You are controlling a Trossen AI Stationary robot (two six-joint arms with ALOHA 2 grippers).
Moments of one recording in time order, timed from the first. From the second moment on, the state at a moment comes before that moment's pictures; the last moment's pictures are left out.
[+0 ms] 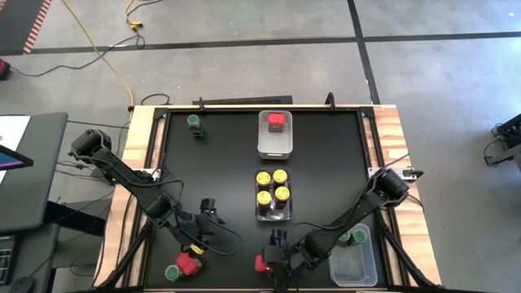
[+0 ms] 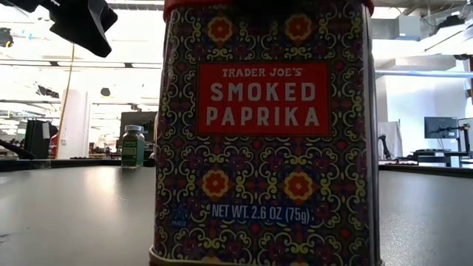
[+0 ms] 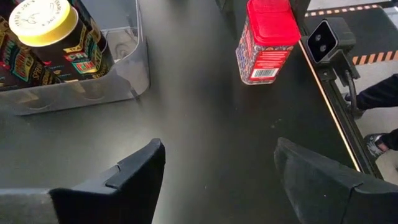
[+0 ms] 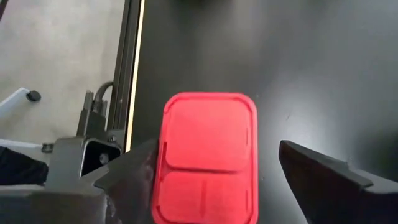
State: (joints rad) left arm -0.68 1.33 0.88 -0.30 -0.36 -0.39; right arm 0.64 2.07 1.51 -0.32 0.31 0.59
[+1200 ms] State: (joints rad) left arm -0.68 1.33 0.88 -0.30 -0.36 -0.39; right arm 0.63 2.04 1.58 -0.50 0.31 0.59
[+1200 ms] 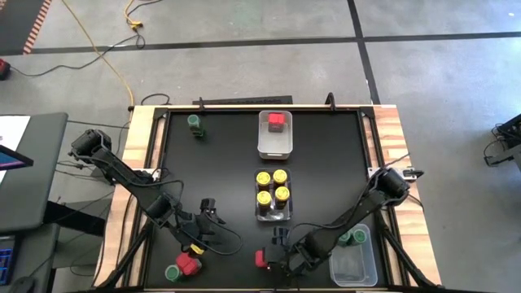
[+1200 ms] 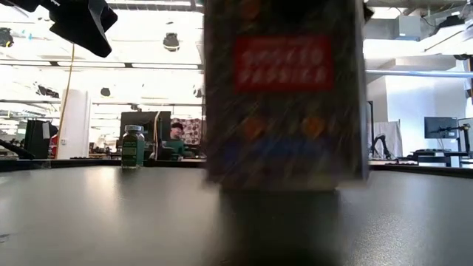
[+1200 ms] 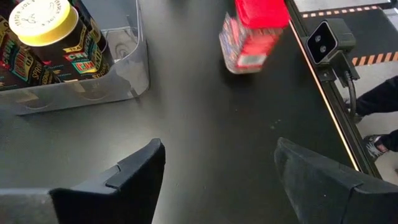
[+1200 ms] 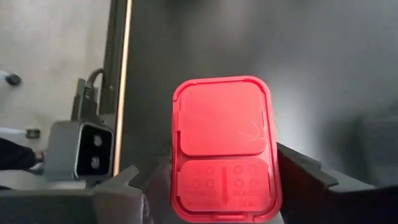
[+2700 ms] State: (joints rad) left arm -0.07 1.22 0.88 -0.27 -0.16 -0.16; right arm -0.40 1.00 0.80 -0.27 -0.11 -0.13
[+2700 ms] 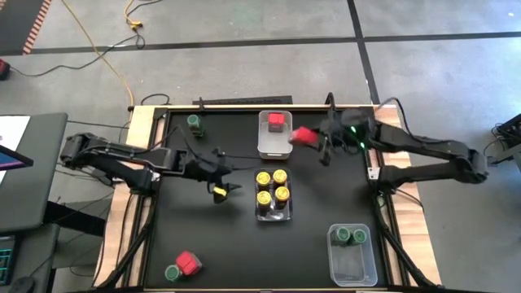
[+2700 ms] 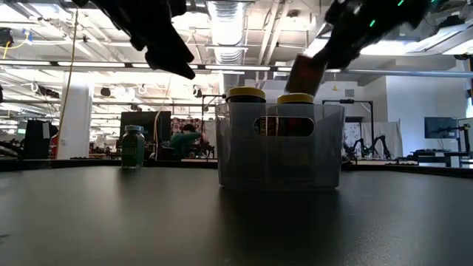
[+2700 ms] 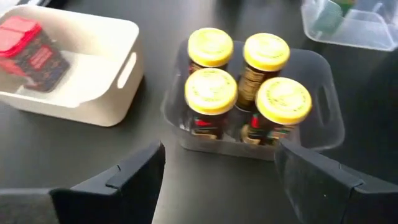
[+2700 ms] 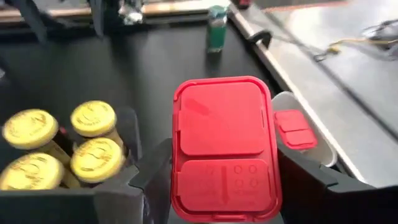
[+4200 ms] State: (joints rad) left arm -0.02 1.22 0.88 -0.28 -0.20 -0.20; right arm -0.59 1.79 1.12 -0.23 -0.33 -0.53
